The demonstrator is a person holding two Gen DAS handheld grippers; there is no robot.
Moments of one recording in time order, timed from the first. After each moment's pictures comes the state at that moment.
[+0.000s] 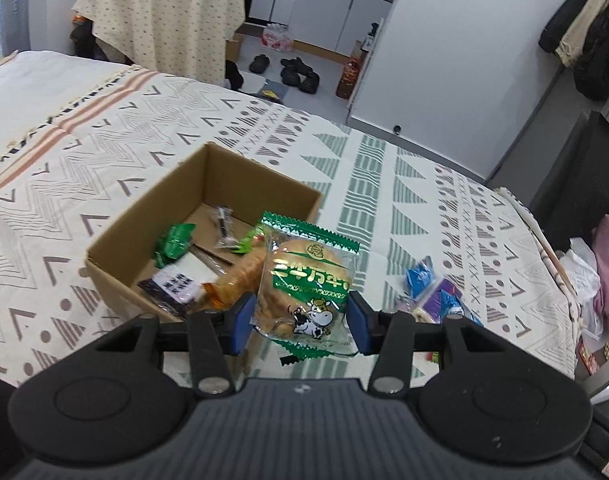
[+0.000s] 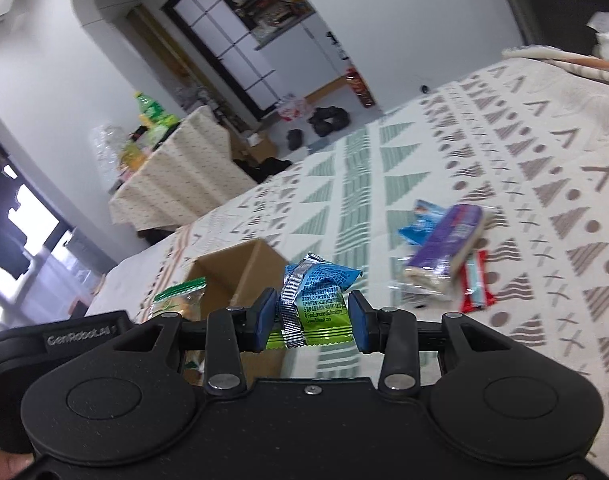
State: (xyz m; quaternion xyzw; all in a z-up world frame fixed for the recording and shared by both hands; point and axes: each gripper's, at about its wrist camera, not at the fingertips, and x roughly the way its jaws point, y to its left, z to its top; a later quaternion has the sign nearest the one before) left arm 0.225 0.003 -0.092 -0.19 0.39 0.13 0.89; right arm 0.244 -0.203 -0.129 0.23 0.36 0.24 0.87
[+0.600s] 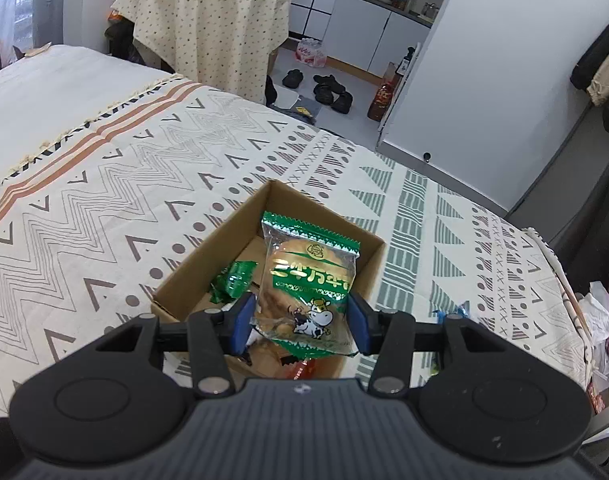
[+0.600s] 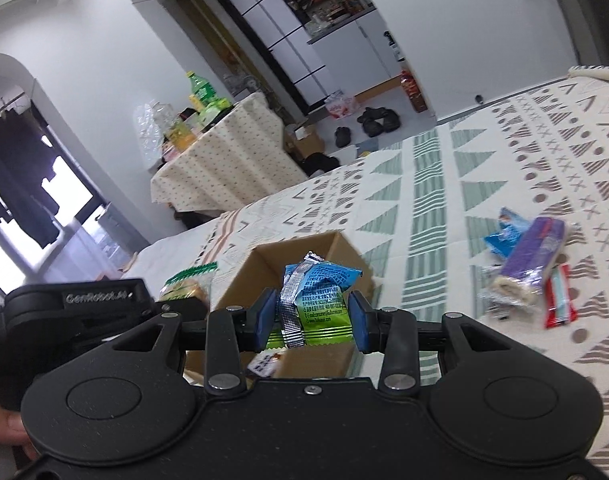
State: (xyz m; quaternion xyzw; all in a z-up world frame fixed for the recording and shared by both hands) left arm 0.225 0.067 -0.083 -0.21 0.37 0.17 0.89; right arm 0.241 -0.143 -0.120 0.21 0.35 0.30 0.87
